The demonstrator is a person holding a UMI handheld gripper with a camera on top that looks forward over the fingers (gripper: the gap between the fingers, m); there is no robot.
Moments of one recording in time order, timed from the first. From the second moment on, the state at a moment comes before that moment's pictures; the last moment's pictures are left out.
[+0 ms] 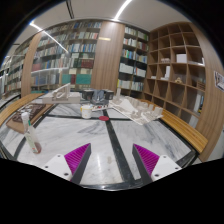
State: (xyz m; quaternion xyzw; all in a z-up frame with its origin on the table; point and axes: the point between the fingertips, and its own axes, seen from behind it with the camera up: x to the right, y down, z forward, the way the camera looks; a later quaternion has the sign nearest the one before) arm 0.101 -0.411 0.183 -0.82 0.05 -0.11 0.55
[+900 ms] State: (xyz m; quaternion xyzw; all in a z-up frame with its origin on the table) arm -0.262 -0.282 0.096 -0.80 -0.07 0.04 0.60
